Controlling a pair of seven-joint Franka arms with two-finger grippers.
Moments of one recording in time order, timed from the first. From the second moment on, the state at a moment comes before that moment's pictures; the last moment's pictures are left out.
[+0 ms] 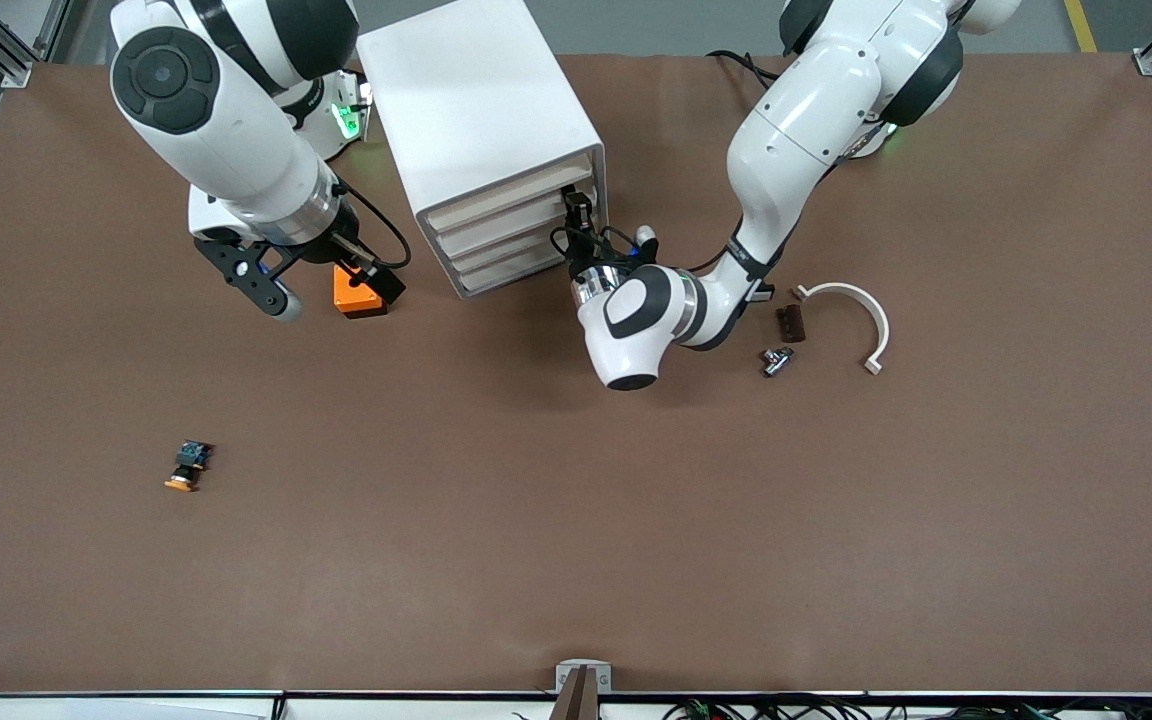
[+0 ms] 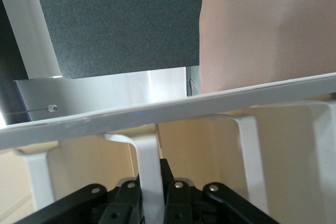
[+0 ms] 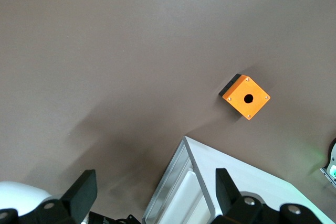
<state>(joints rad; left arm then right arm) -0.56 0.96 -0.21 -1.36 -0.93 1.32 -2.23 0.56 0.12 -0.10 -1.63 0.10 1.66 1.17</state>
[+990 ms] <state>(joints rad) -0.38 0.96 -0.20 -1.35 -0.94 1.33 -2.23 0.62 0.17 -0.10 -1.61 0.16 1.73 1.29</state>
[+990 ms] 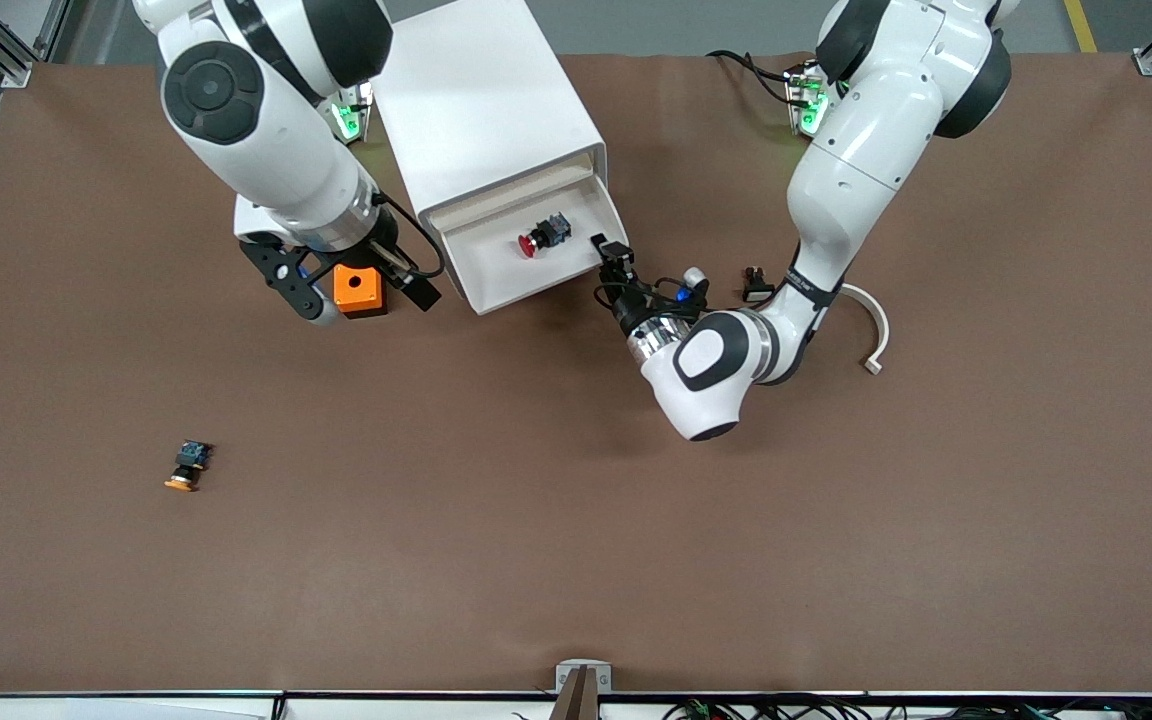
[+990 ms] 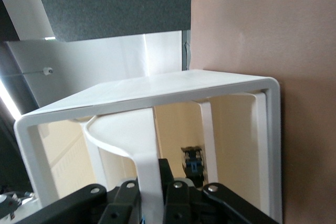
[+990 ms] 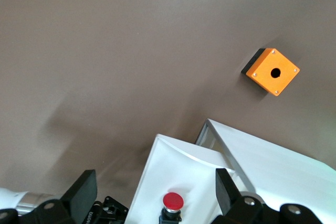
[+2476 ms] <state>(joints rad) -0.31 0.96 -0.19 -1.27 -1.02 1.39 -1.79 0.88 0.39 -0.10 -1.61 0.16 1.86 1.66</state>
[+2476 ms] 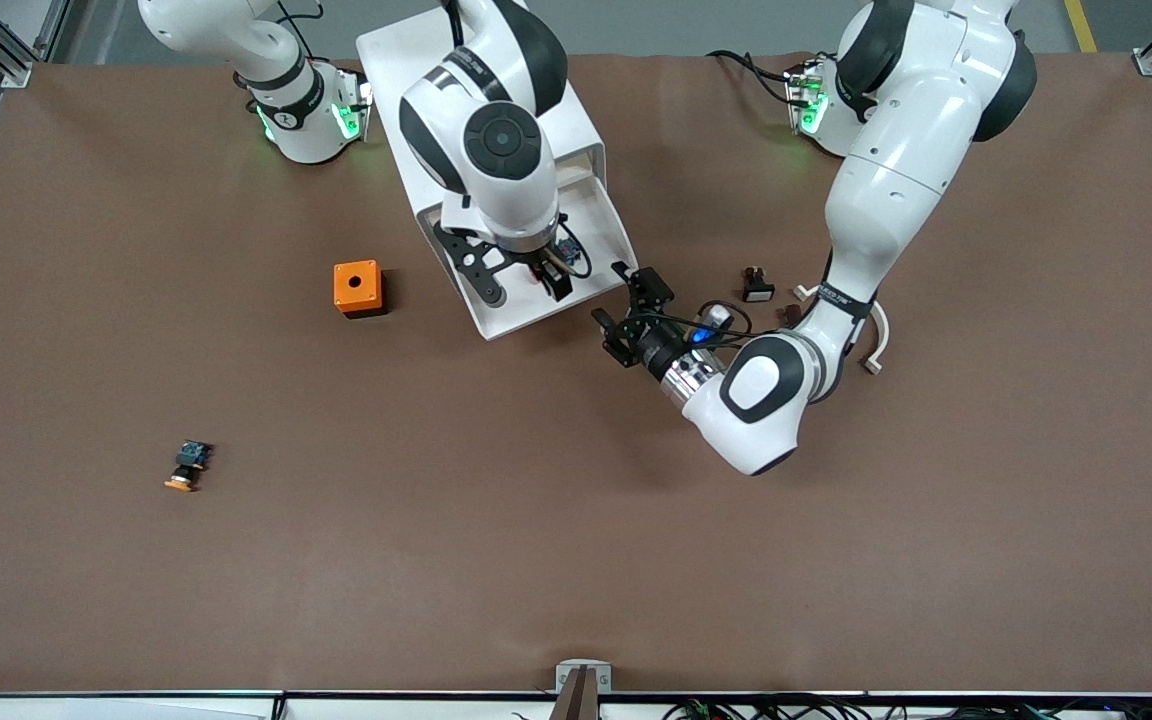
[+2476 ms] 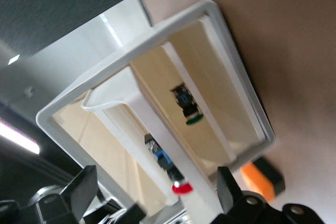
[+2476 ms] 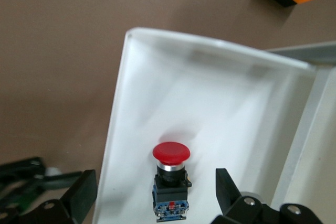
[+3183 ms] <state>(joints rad) -0.29 0.88 -0.17 -1.18 -0.87 1.39 -1.24 0.94 0.43 -0.10 -1.63 0.16 1.92 1.70</state>
